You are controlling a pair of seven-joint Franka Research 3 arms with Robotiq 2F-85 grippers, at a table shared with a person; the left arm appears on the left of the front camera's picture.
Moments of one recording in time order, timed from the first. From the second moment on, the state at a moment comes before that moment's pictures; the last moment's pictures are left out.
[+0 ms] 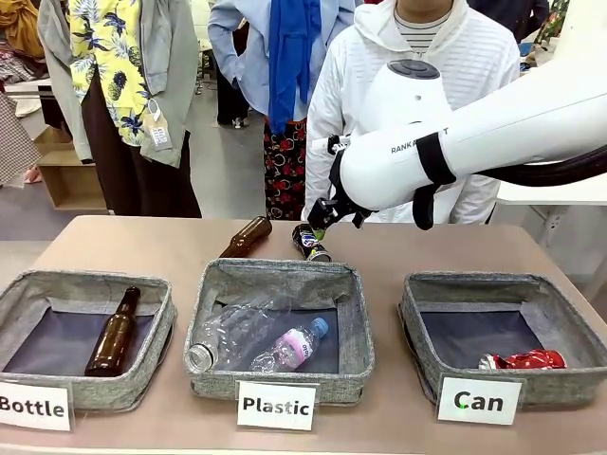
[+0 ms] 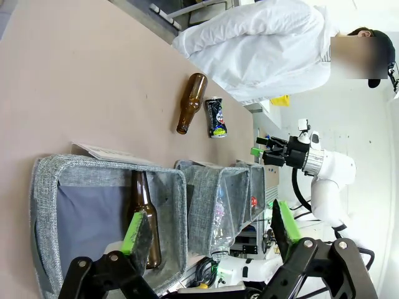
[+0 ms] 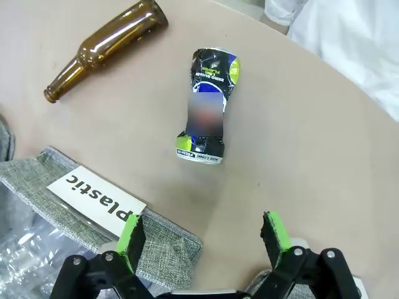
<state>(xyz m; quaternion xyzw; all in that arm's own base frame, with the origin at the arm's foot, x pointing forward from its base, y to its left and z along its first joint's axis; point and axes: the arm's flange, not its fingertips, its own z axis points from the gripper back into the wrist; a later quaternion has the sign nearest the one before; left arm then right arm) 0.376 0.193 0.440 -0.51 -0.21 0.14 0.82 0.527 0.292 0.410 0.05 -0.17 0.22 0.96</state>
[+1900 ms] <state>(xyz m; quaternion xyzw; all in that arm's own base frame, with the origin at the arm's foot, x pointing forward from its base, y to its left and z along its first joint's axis) 0.375 0.194 0.441 -0.51 -0.21 0.14 0.82 0.392 0.000 0.472 0.34 -0.16 0.08 0.92</state>
